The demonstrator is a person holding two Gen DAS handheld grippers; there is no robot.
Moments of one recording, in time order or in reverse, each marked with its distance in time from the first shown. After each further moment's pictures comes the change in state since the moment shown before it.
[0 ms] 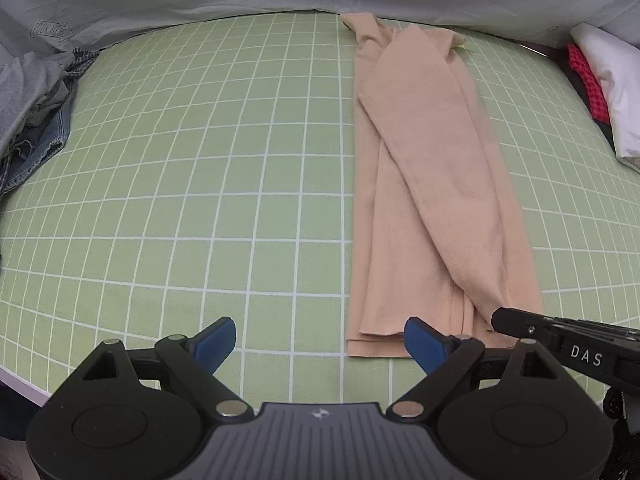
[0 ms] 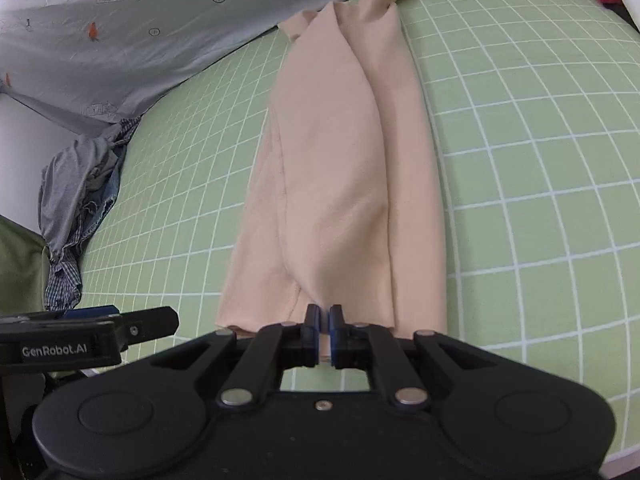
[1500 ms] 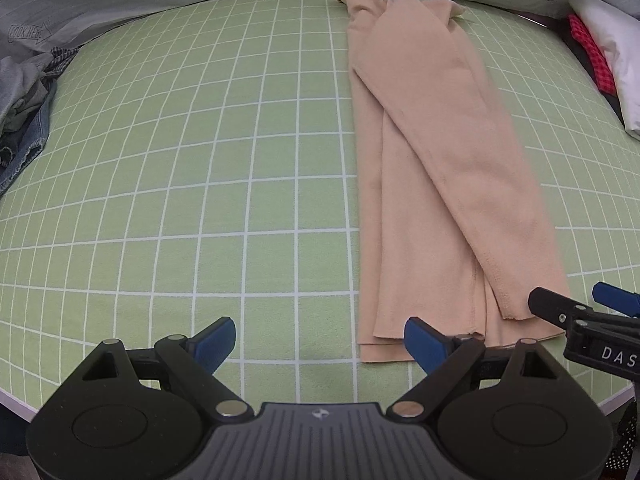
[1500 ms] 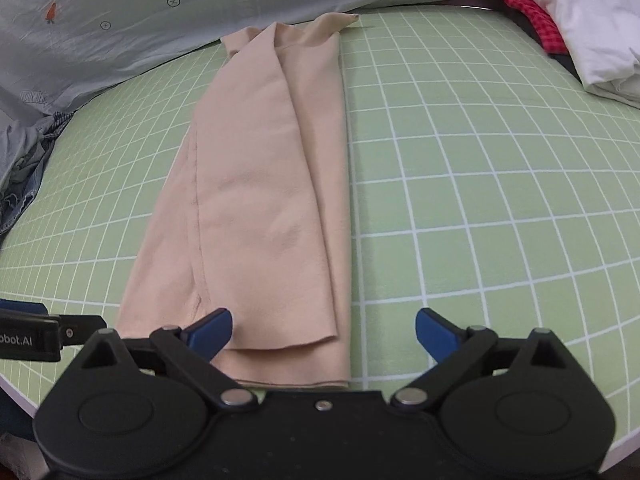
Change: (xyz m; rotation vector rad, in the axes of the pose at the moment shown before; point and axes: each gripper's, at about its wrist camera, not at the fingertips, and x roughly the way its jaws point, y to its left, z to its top) left arm 0.043 0.000 0.007 0.055 0.053 -0.005; right arm 0.004 -0.010 -0.008 -0.076 -0.078 -0.289
